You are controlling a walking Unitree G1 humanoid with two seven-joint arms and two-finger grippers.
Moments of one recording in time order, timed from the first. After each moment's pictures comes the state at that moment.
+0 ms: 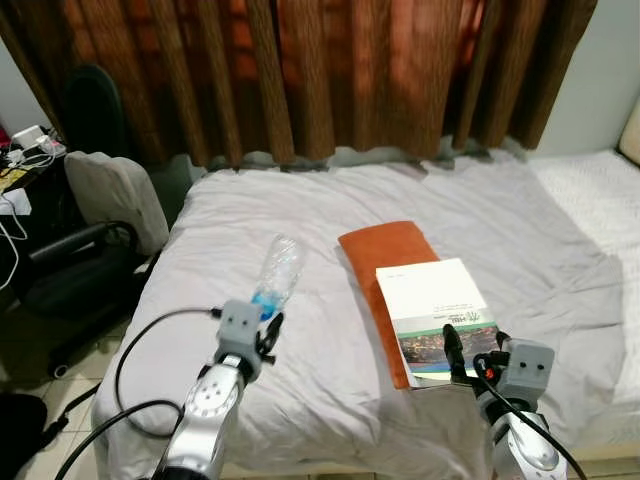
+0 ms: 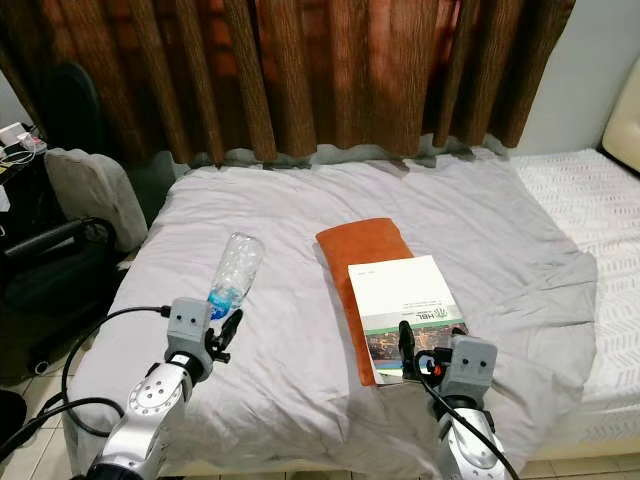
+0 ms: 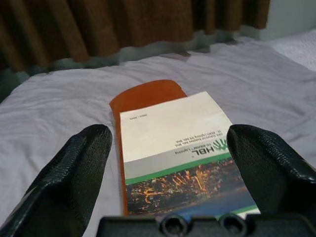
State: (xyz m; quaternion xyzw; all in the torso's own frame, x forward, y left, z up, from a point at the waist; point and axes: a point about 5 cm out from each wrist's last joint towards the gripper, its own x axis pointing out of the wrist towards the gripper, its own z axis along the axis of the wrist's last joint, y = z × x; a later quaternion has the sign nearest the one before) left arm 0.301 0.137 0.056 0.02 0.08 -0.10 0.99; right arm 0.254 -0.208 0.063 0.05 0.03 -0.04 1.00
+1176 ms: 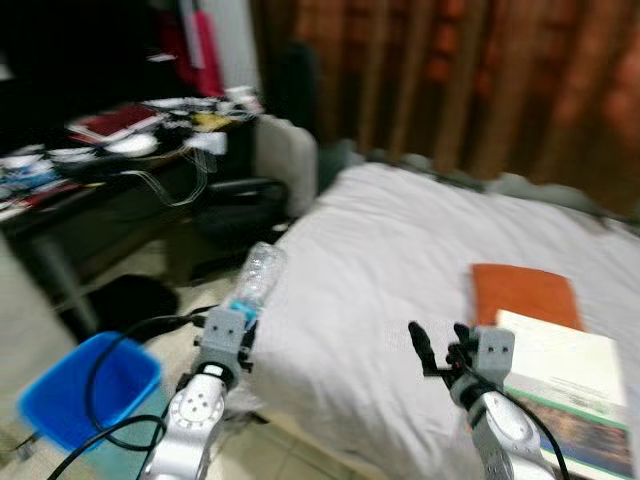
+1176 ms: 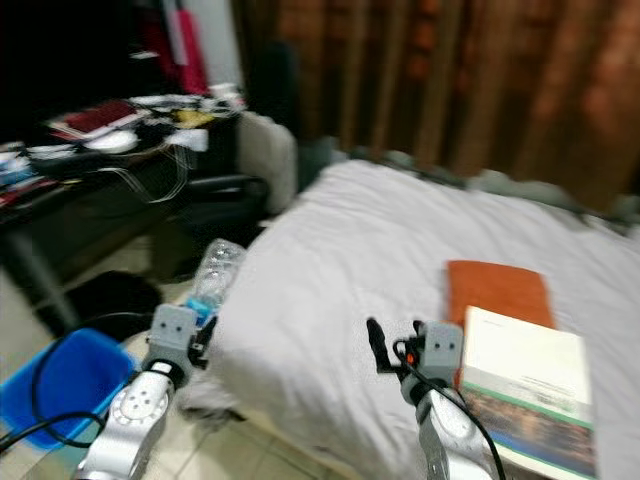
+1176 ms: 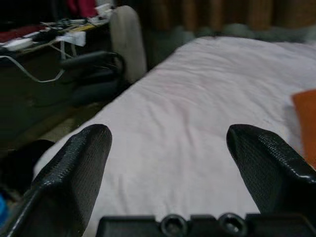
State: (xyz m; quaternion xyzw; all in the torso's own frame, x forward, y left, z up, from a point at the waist) left arm 0.293 0.153 0.060 0.10 0.08 -0.06 0.99; right arm 0.284 -0.190 0.054 0.09 0.05 0.05 0.99
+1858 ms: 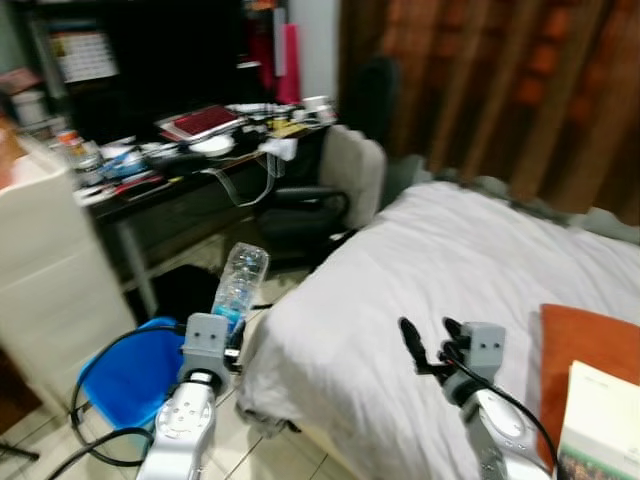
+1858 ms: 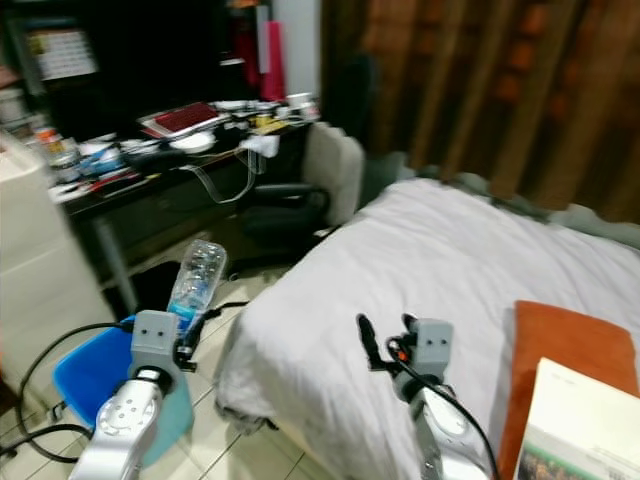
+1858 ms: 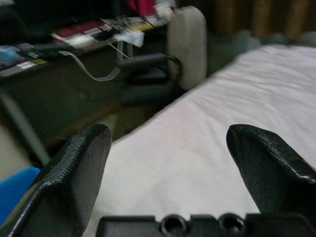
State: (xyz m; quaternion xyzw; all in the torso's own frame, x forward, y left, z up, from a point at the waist) left arm 0.287 0.148 0.060 0.04 0.06 -0.05 1.00; right arm 0.282 -0.191 0.052 0.08 0.04 0.07 0.99
